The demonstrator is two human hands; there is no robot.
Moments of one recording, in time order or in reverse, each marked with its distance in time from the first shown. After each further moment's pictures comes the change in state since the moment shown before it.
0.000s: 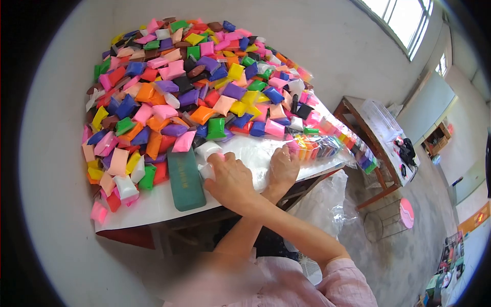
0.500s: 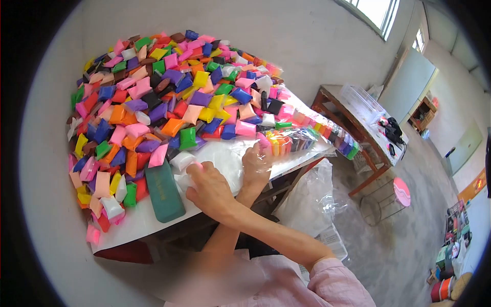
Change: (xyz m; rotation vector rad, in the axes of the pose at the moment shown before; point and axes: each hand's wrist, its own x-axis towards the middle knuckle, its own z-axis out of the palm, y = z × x) left_hand -0.002 -0.005 -0.008 -0.060 0.019 0.109; right_hand -0.015 0.020 0.010 0.228 0.181 -0.067
